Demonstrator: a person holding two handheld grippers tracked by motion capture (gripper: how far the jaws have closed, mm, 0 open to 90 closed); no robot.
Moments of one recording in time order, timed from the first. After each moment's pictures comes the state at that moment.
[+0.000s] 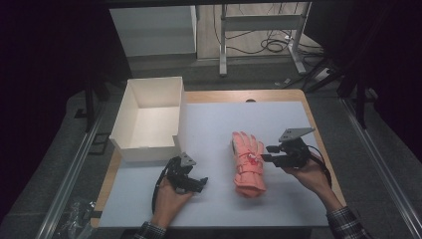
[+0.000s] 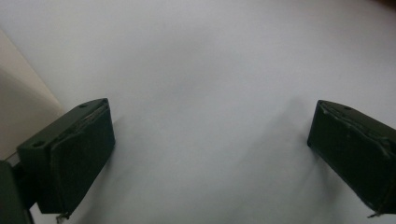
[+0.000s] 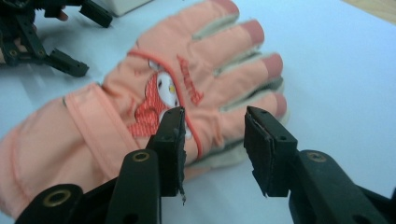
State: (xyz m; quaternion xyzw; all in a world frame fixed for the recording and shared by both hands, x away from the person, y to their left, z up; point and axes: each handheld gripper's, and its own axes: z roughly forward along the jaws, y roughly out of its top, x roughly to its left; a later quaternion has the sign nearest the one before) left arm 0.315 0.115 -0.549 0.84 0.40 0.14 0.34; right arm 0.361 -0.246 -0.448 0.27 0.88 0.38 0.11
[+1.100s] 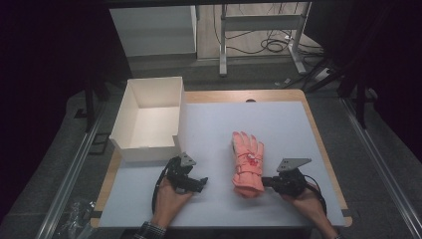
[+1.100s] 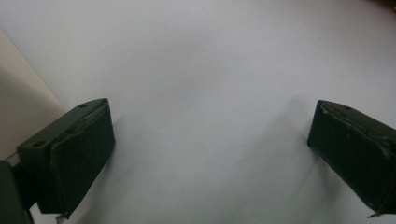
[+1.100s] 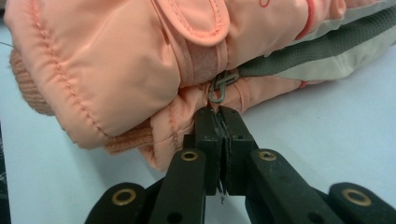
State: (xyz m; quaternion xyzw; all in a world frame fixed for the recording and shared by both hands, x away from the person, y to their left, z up) left arm 0.315 0.115 -0.549 0.84 0.40 0.14 0.34; right arm 0.313 -0.249 -0.516 0.27 0.88 0.39 0.06
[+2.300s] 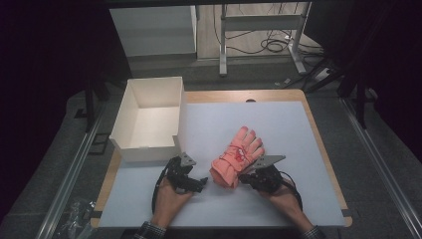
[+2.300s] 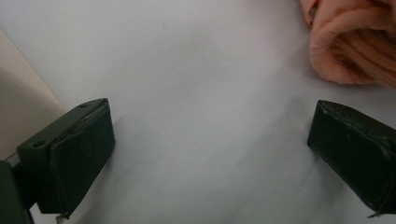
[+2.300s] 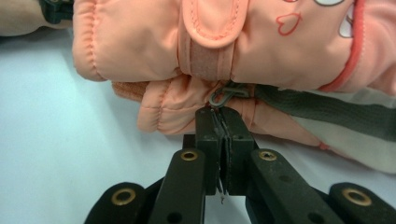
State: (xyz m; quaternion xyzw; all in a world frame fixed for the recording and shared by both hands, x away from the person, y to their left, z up) left arm 0.315 0.115 -0.549 0.84 0.40 0.14 0.34; right arm 0.322 -0.186 -0.523 0.25 0.88 0.40 0.05
